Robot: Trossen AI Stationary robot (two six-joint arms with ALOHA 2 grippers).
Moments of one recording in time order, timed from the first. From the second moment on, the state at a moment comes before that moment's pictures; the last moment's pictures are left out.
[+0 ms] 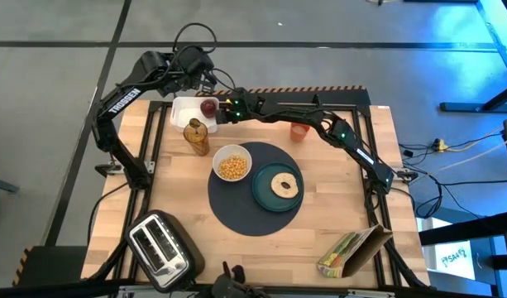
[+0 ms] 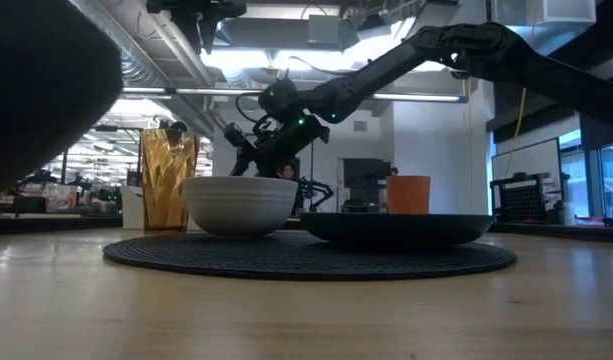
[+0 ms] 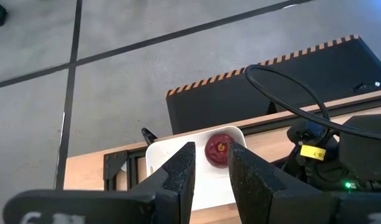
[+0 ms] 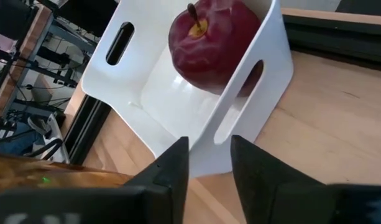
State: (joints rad) left arm 0.53 1.63 2.08 -1.53 -0.68 -0.67; right arm -0.43 2.49 2.08 -0.18 -0.16 0.78
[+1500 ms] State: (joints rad) left arm 0.54 1.63 2.08 -1.57 -0.67 -0.65; right arm -0.40 2.48 2.24 -0.35 -0.15 0.55
